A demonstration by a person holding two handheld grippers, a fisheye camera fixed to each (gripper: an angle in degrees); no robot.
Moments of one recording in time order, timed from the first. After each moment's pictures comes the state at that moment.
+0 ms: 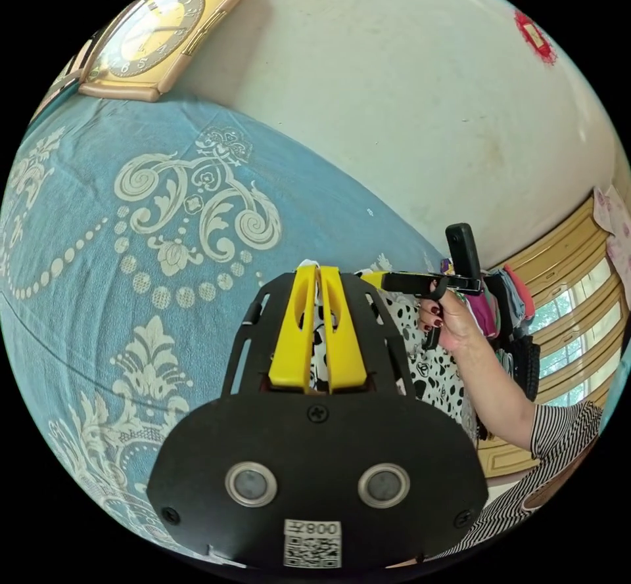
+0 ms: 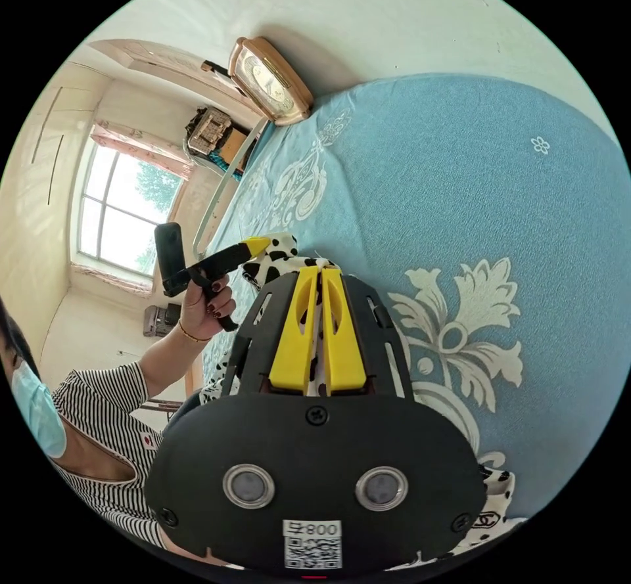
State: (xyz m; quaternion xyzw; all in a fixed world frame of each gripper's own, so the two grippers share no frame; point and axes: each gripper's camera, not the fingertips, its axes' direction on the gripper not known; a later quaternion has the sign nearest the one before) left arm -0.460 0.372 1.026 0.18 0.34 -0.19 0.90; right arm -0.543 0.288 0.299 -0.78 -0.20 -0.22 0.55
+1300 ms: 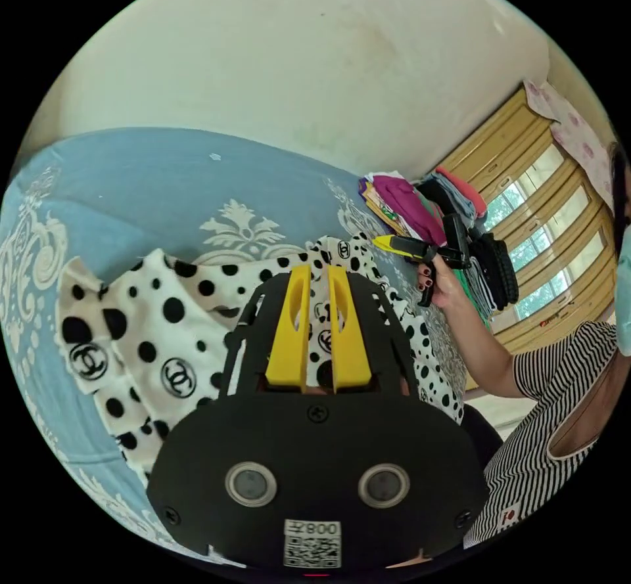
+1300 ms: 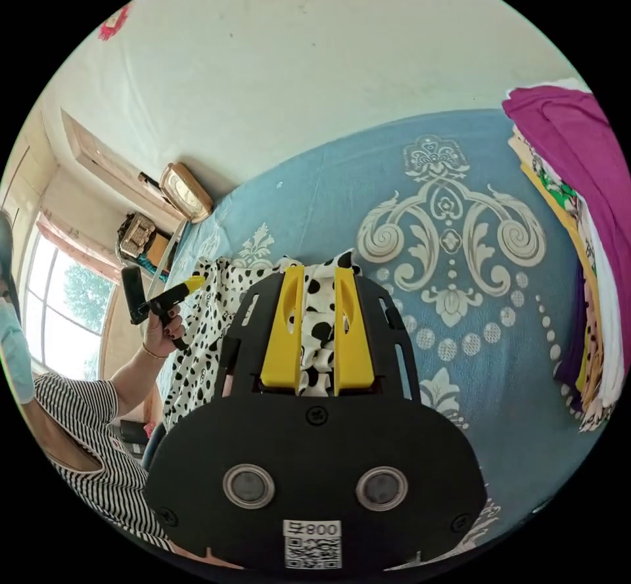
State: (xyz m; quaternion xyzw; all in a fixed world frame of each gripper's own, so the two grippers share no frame) left arm -0.154 0.236 0.944 0.15 0.42 0.05 0.89; right arm -0.349 -0.071 0.173 -0.61 -0.03 -0.18 0.77
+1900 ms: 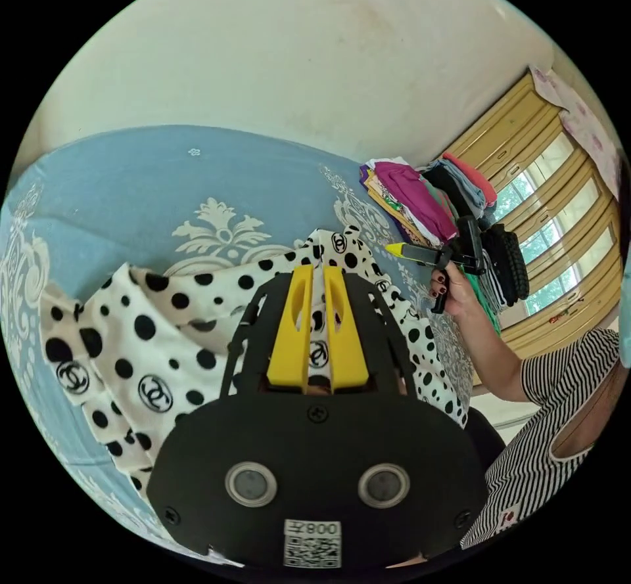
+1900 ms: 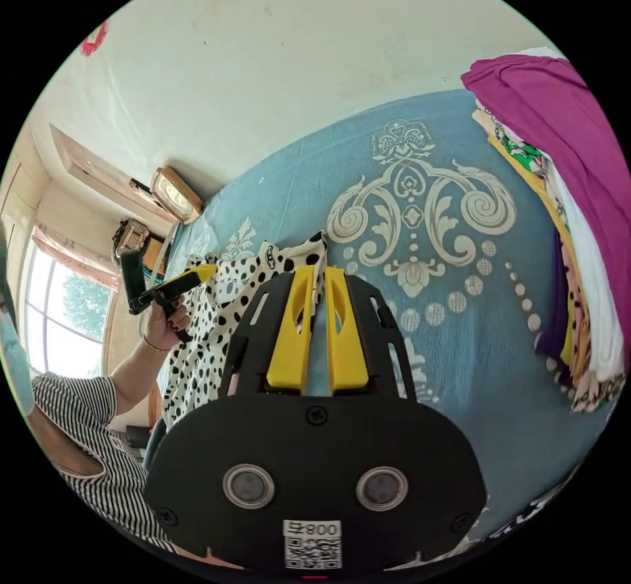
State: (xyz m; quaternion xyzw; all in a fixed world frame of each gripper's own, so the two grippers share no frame) left arm -0.084 0.224 0.916 0.15 0.38 0.05 0.91; right arm -0.341 -0.115 0.137 -0.61 -0.02 -0.19 0.77
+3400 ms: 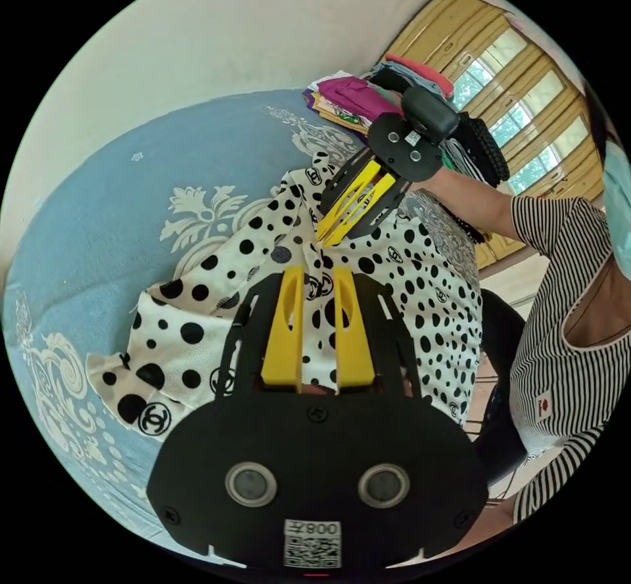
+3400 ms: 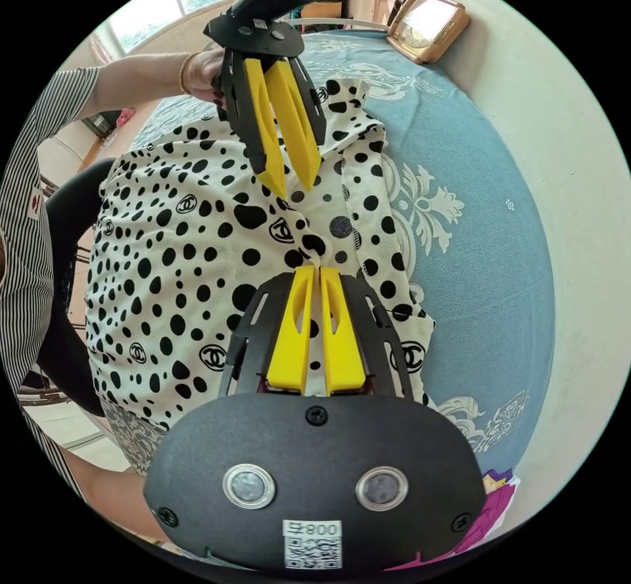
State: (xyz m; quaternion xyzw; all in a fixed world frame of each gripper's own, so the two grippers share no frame) left arm 0.080 0.117 0.938 0.07 0.34 0.32 0.88; right arm -0.591 0.162 0.117 -0.67 -0.25 -0.62 0.32
